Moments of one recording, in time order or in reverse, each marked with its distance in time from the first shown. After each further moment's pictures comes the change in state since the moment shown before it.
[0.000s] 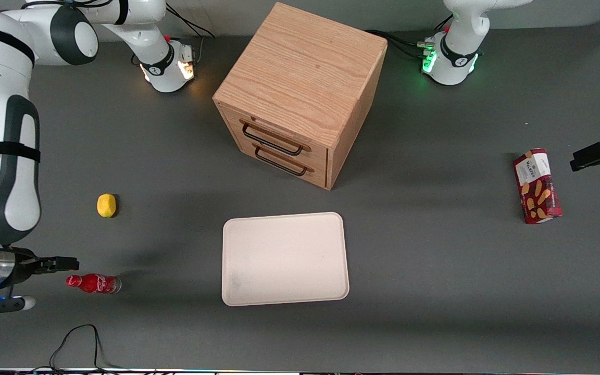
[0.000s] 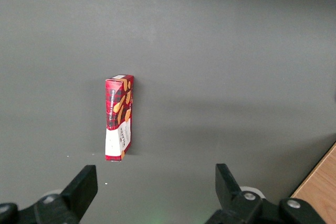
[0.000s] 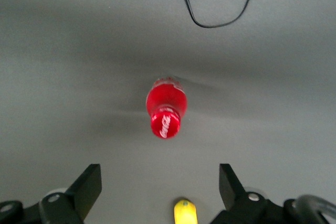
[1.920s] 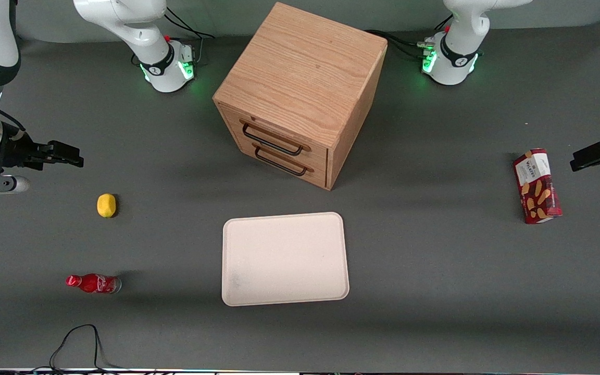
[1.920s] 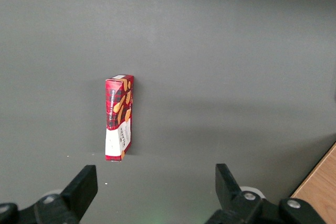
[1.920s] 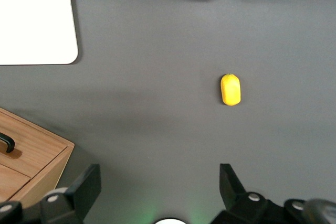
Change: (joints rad) arm 0.109 -0.740 -0.009 -0.649 0.056 -0.179 0.149
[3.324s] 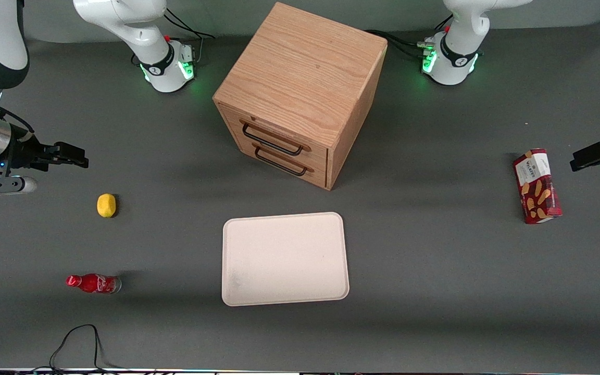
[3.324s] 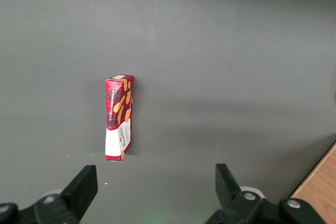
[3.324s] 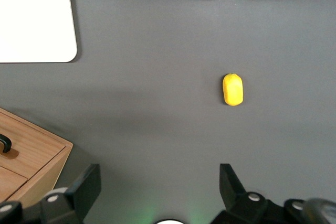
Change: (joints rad) arm 0.034 -0.015 -0.028 -0.044 0.000 0.026 -0.001
